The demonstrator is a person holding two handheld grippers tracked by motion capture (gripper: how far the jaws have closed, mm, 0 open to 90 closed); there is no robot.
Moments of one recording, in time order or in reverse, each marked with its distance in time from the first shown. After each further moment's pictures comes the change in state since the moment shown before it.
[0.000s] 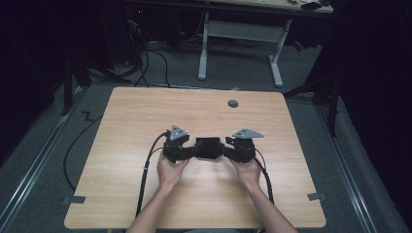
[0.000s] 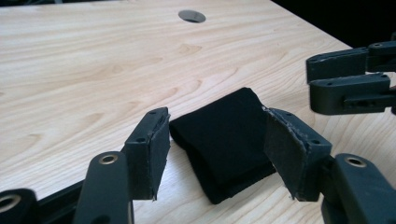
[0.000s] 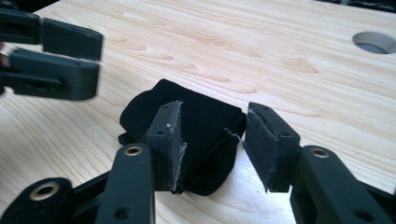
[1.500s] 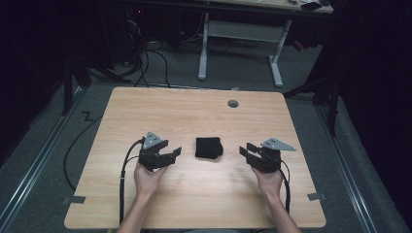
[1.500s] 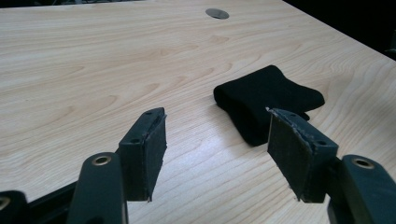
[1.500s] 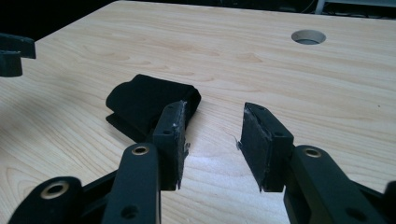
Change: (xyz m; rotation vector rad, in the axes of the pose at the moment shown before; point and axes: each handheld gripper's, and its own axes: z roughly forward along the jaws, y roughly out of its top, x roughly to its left) left arm 0.035 -0.026 -0.057 -0.016 0.030 -0.016; right arm -0.035 -0.034 -0.063 -0.094 -0.024 0.079
